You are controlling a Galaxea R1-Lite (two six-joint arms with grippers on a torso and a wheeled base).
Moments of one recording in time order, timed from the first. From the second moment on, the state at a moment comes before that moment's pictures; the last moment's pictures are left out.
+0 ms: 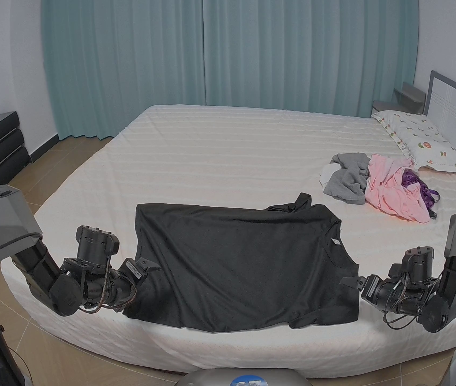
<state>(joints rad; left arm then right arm) -0.27 2.04 -0.56 -0.71 -0.08 -1.09 0.16 2.18 -0.20 -1.33 0.20 0.71</state>
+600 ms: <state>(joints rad) -0.25 2.05 -0.49 -0.70 0.01 -0.94 0.16 2.18 -0.19 -1.33 0.20 0.71</state>
